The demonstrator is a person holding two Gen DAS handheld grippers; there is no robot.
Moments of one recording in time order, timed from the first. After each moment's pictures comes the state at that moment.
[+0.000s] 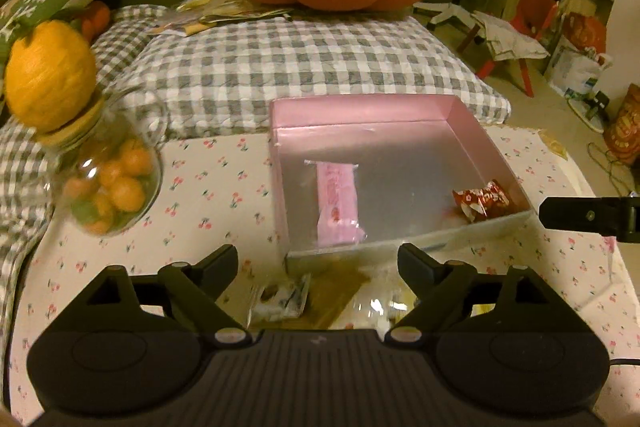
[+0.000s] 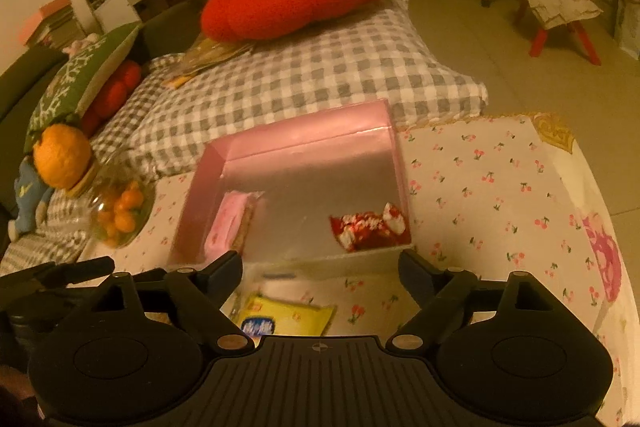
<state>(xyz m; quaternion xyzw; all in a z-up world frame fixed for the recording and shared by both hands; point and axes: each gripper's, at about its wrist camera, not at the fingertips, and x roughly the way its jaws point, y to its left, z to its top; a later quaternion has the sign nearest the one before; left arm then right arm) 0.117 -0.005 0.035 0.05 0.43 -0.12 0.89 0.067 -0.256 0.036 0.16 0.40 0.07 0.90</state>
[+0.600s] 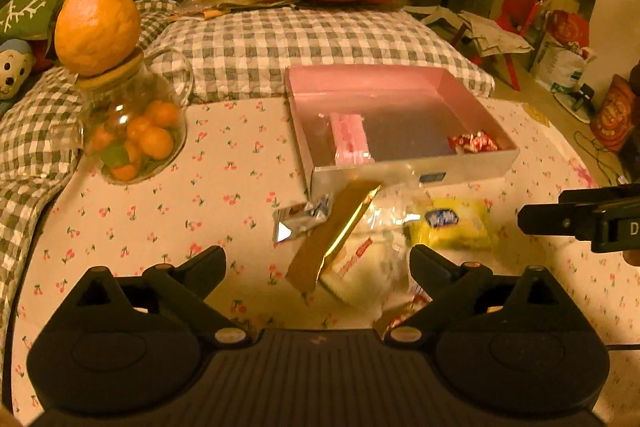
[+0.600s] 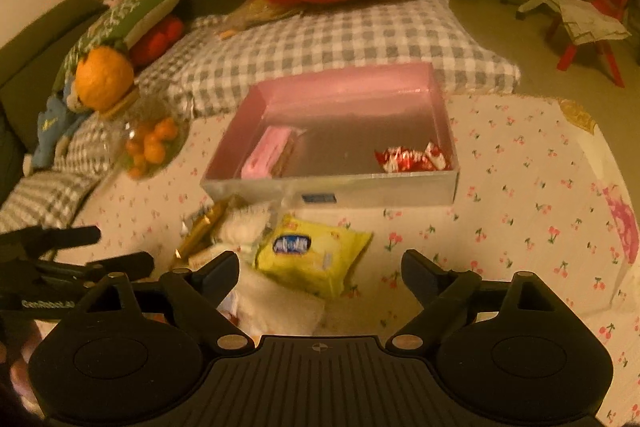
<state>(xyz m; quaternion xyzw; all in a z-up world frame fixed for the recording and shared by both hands) 0.057 0.034 0.018 0.05 0.41 -0.14 0.90 0.014 -0.218 0.006 0.10 0.39 0.12 0.91</state>
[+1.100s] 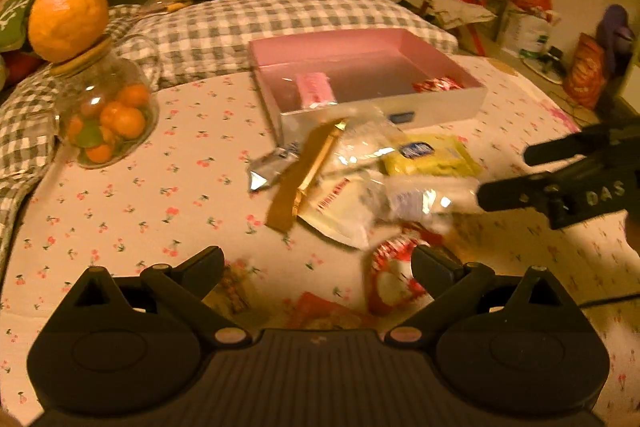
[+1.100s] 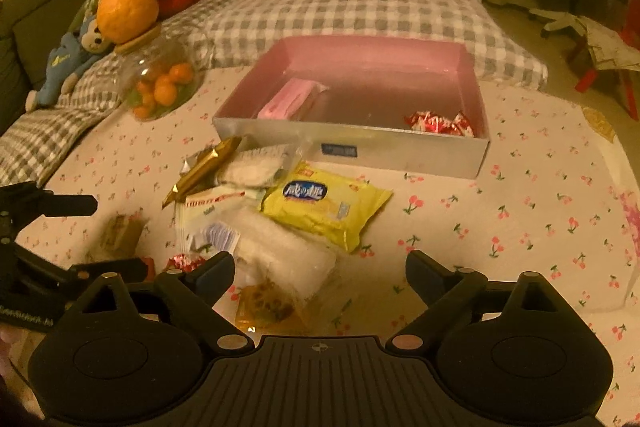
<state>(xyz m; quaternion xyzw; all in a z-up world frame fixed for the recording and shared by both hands) 0.019 0.037 -0.011 0.09 0.40 -0.20 0.89 -0.002 -0.195 -0.025 0.03 0.40 0.14 0.90</state>
